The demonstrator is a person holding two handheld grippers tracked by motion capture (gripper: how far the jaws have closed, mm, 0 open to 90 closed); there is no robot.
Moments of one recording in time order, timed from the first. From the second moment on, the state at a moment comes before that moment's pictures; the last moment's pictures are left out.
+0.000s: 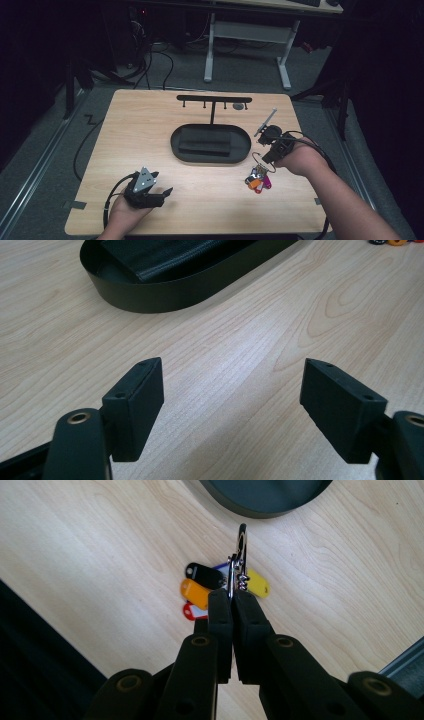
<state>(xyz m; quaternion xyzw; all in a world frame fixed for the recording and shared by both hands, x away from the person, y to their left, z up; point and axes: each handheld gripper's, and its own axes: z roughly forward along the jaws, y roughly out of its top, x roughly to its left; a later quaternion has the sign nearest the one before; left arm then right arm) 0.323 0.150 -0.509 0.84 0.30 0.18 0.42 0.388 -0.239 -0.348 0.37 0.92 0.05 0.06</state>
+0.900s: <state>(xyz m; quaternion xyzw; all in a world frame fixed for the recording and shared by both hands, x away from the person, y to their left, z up) 0.320 0.150 -0.512 0.84 0.31 0.17 0.42 0.398 -0.231 -0.297 0.37 0.92 0.06 0.07</state>
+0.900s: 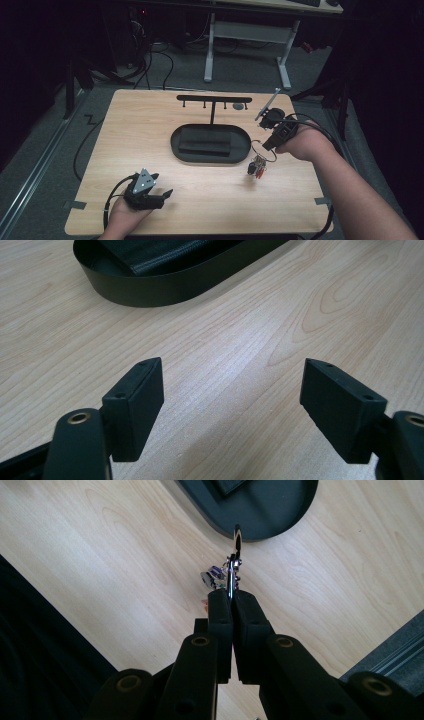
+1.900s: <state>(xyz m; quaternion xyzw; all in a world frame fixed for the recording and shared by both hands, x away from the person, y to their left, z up) 0.321 0.155 -0.514 0.84 0.31 0.16 0.41 0.447 -0.211 -0.291 0.37 0.92 0.06 0.08</state>
